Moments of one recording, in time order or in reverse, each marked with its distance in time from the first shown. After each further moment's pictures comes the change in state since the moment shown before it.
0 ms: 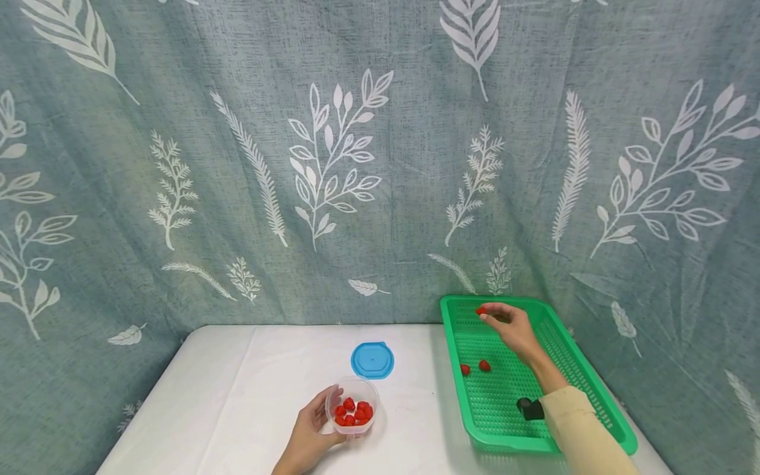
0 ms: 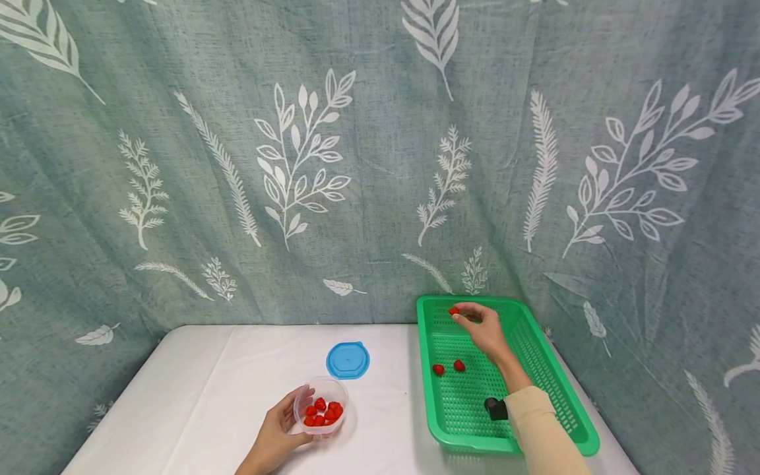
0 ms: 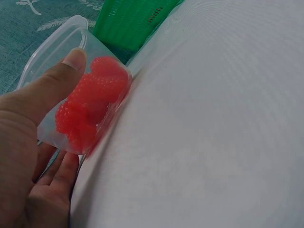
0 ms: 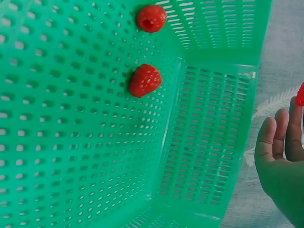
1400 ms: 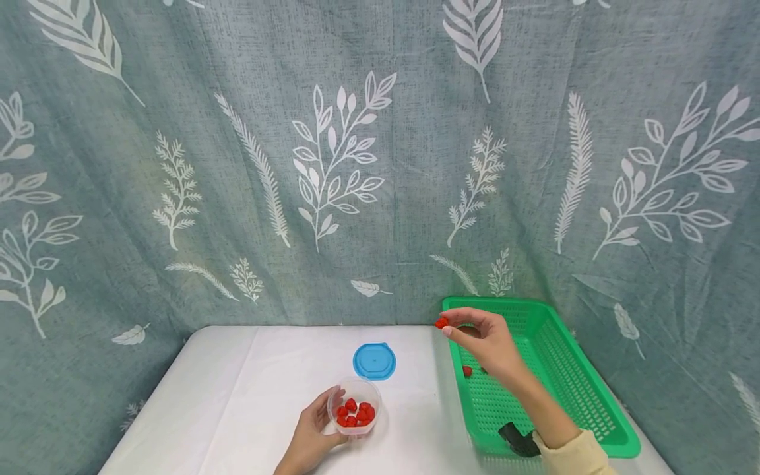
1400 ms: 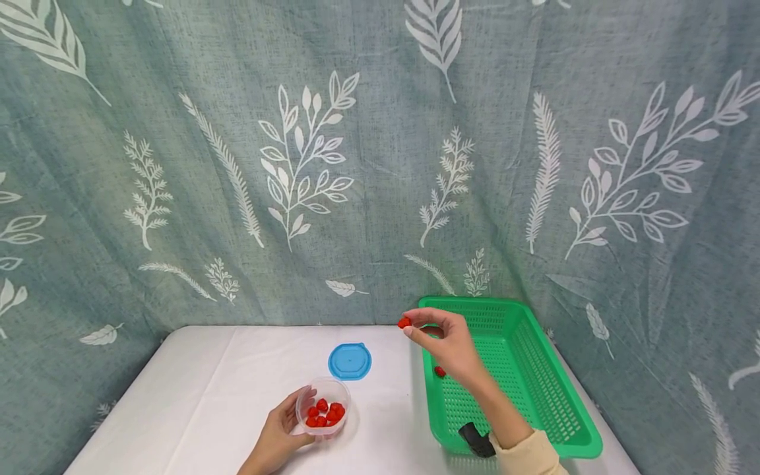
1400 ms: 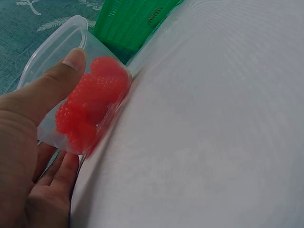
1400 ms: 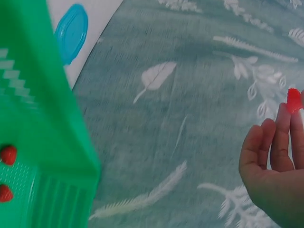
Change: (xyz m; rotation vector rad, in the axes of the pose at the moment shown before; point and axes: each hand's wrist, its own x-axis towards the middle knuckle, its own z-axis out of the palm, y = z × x) left_hand 0.001 0.000 -0.001 -0.023 0.003 -0.001; right_hand -0.077 -0.138 0.045 0.241 -0.129 -0.244
